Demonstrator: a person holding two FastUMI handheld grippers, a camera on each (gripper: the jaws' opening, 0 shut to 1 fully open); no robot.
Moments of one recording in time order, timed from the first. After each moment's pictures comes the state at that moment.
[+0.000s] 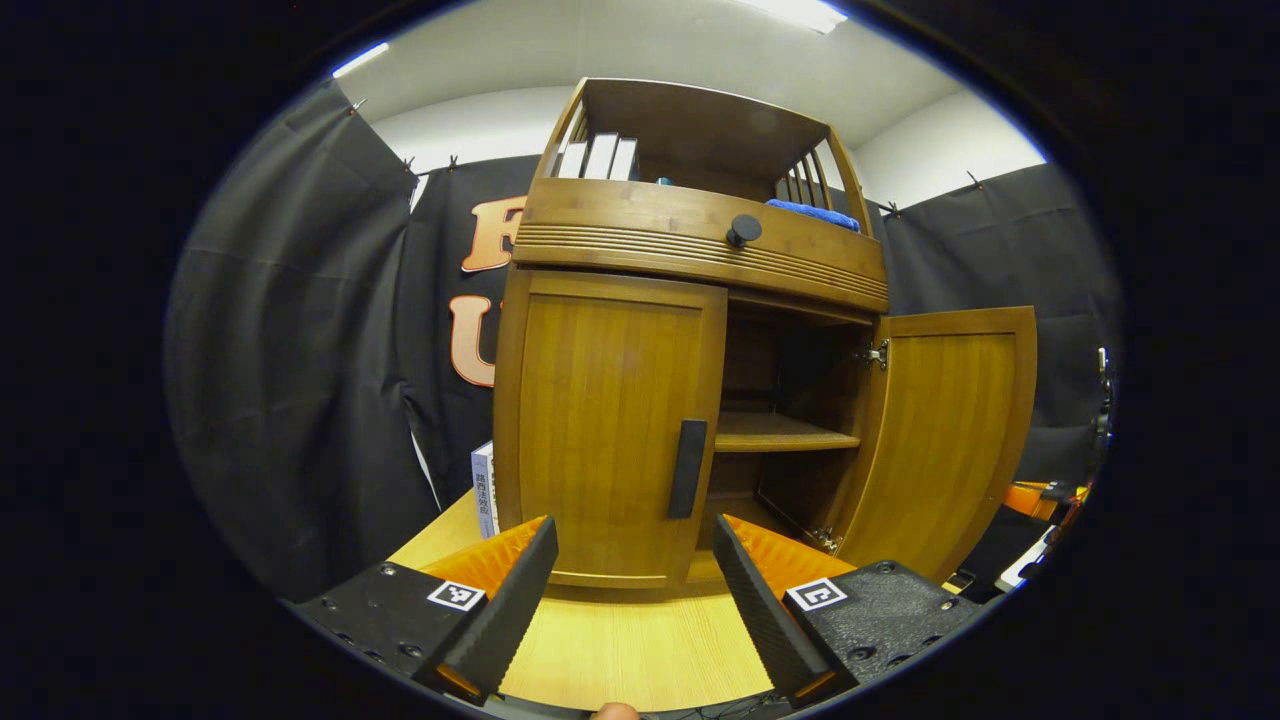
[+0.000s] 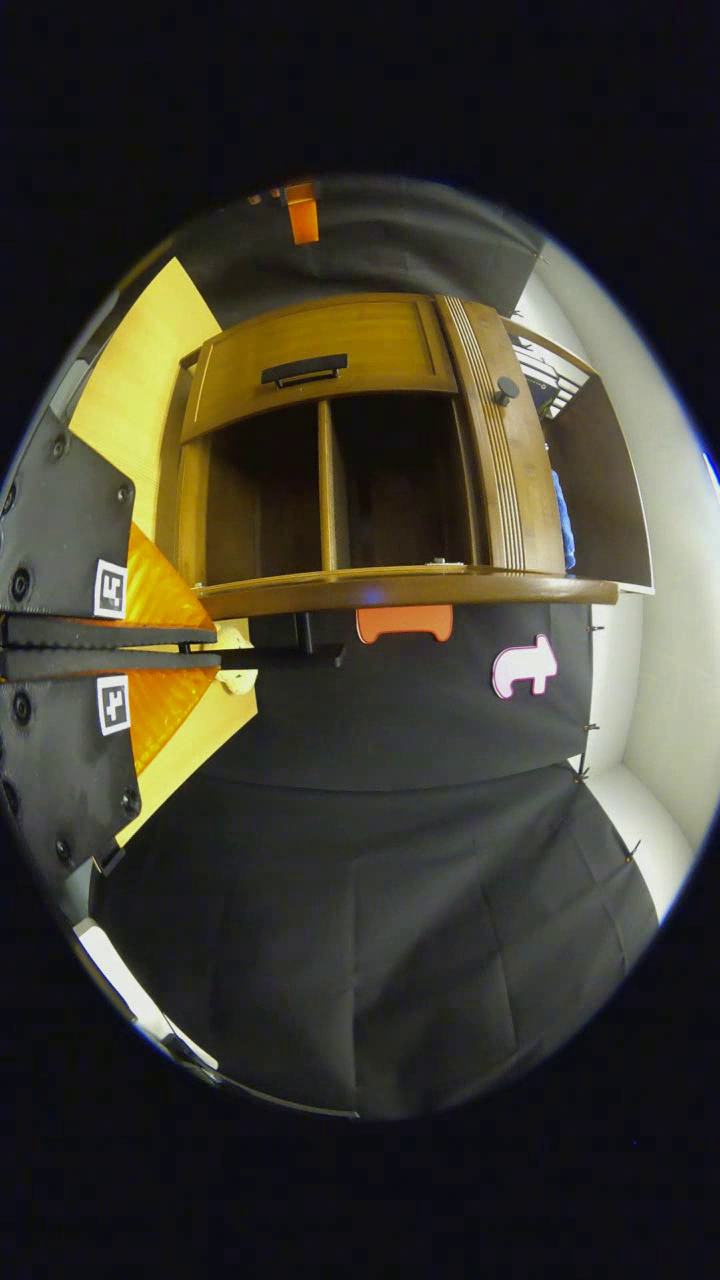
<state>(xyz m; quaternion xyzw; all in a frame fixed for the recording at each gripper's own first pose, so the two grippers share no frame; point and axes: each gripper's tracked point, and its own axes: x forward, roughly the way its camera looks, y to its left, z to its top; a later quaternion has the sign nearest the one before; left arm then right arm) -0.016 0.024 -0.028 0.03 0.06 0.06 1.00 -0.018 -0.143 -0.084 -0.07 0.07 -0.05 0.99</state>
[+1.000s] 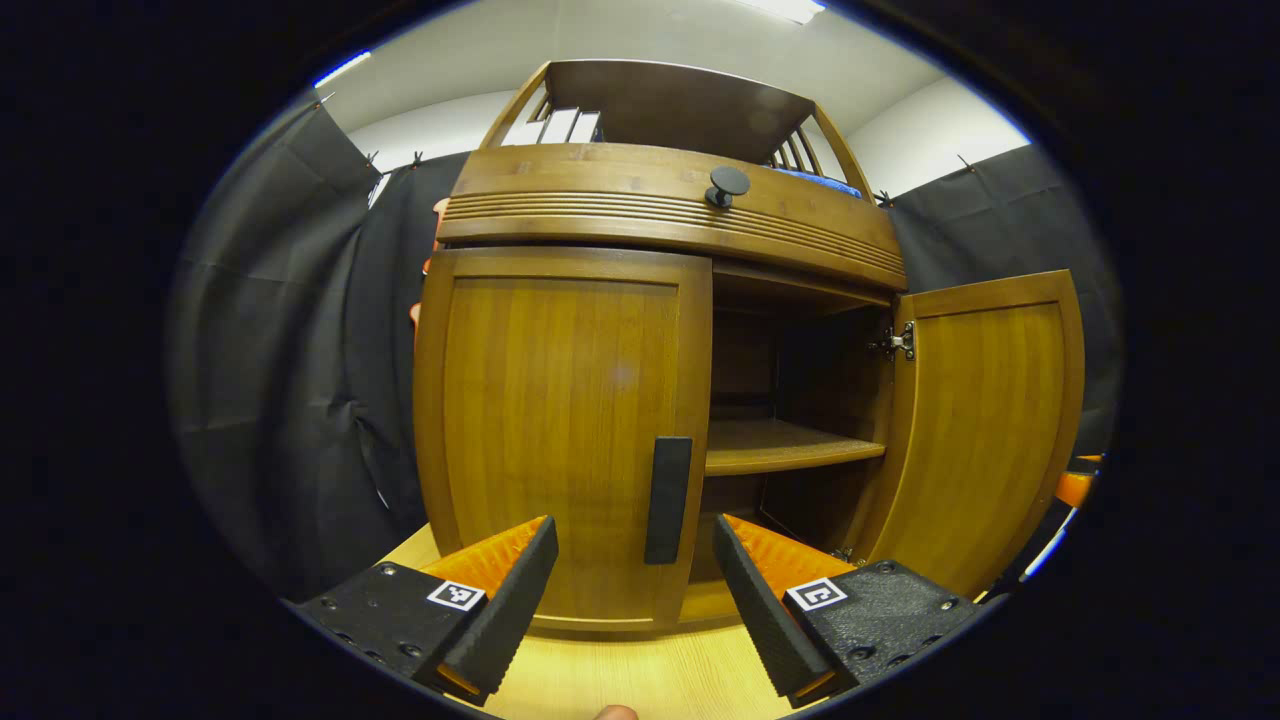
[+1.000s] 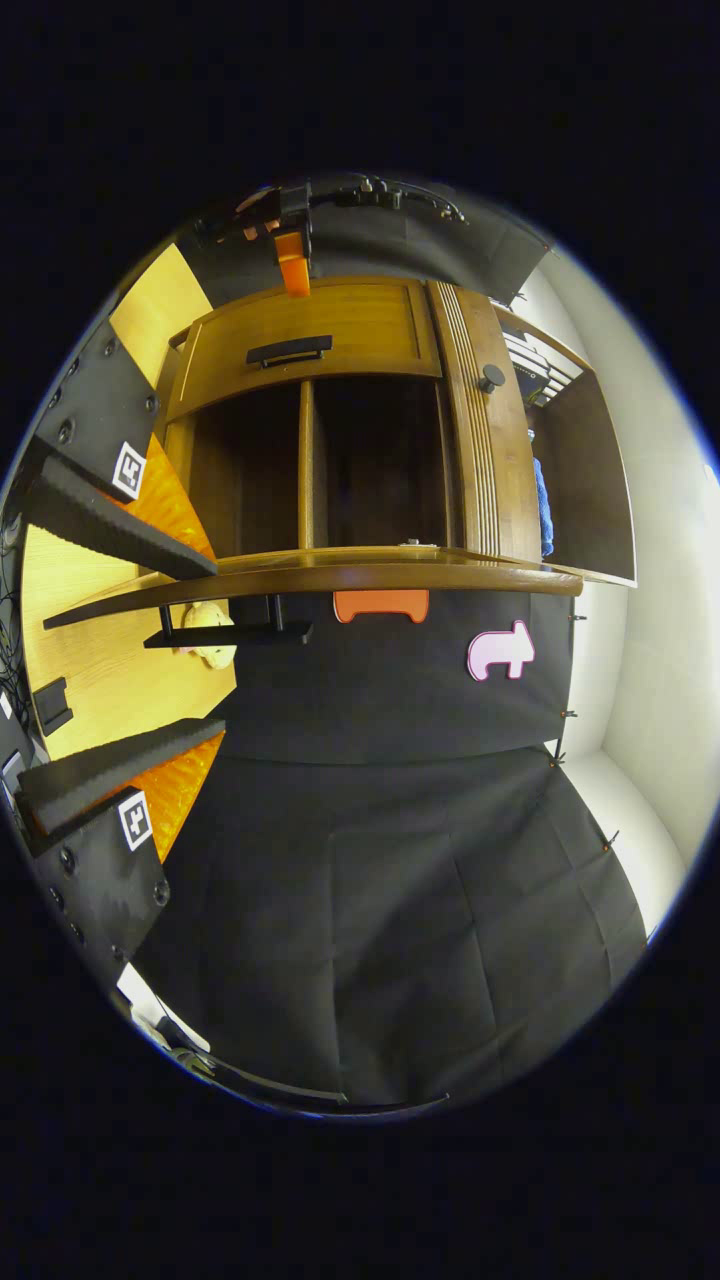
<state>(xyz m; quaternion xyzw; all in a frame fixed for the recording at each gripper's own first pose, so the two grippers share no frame) 0.101 0.010 -0.049 0.05 0.04 0.04 1.00 -0.030 -0.161 -0.065 -0.08 0.04 -0.08 0.99</state>
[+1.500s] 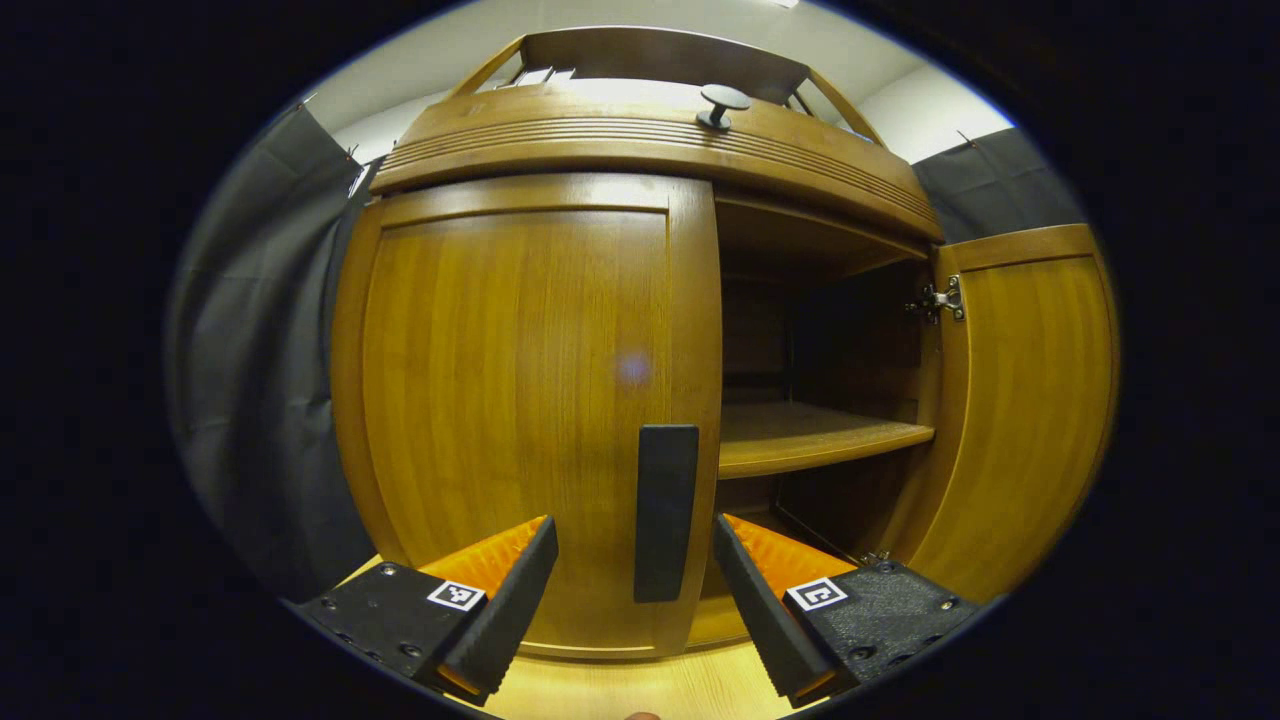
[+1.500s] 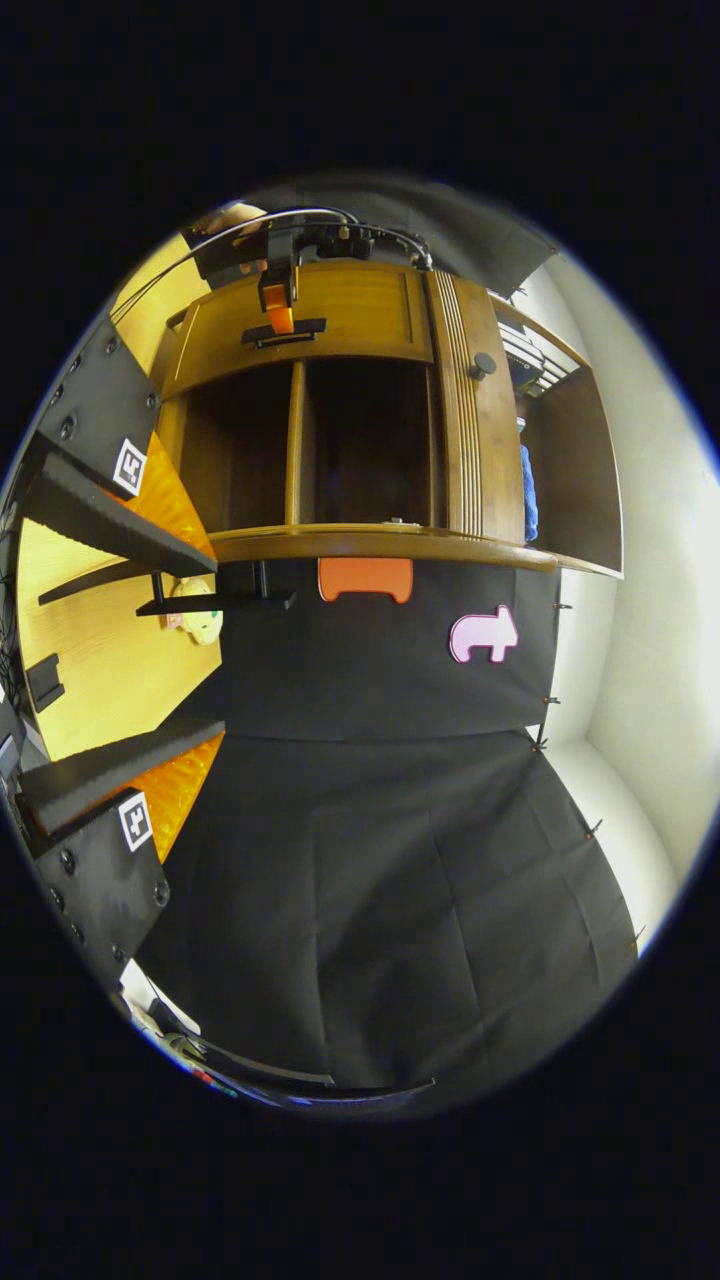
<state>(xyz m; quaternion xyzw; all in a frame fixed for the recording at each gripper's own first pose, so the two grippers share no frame) 0.175 0.009 -0.092 0.05 0.07 0.04 1.00 -0.037 -0.181 -0.049 -0.09 0.01 -0.11 0.99</state>
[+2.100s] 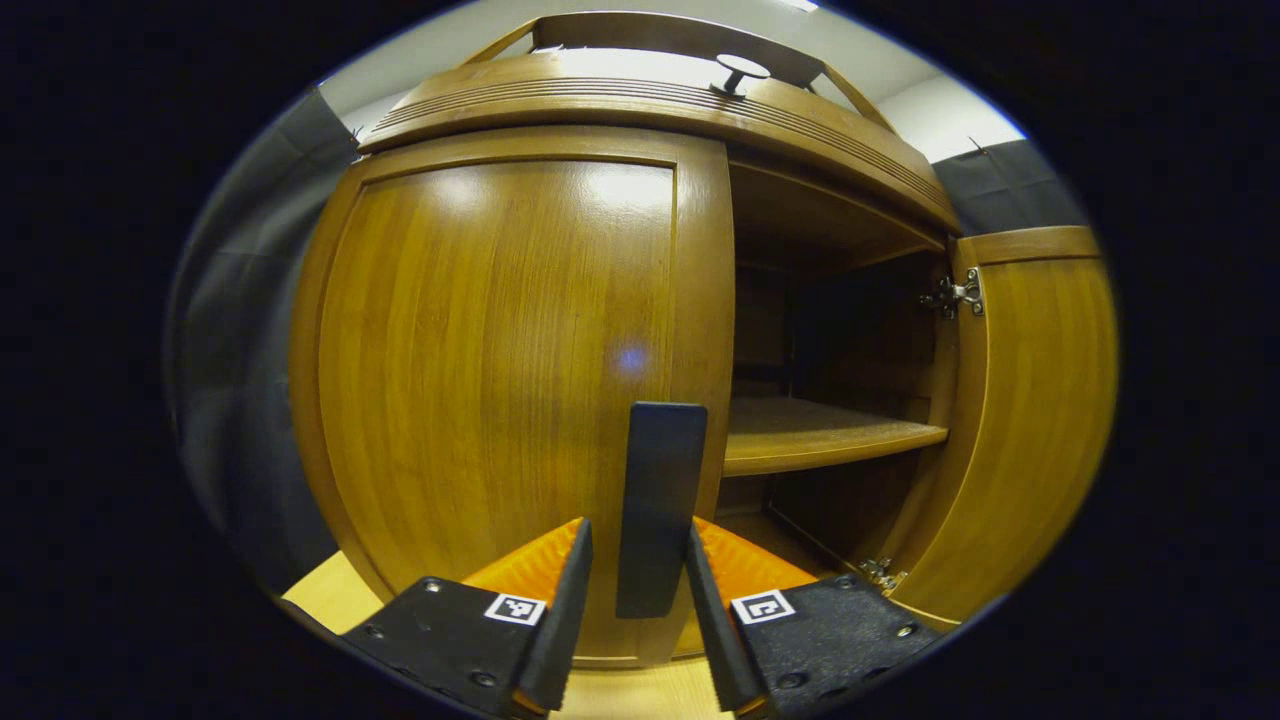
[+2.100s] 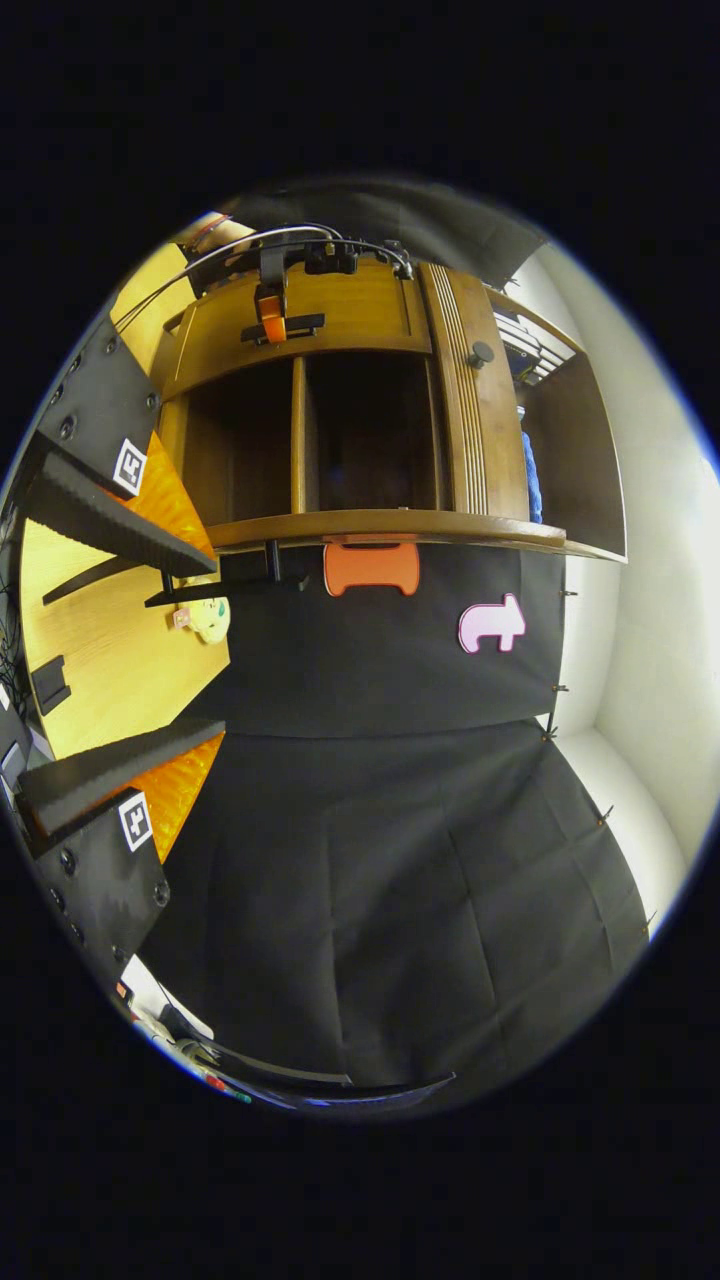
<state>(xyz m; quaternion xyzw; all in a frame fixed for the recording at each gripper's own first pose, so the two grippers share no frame) 0.195 0.002 -0.104 0.03 0.07 0.03 1.00 -0.039 -0.189 -0.059 -0.08 0.02 -0.11 0.99</state>
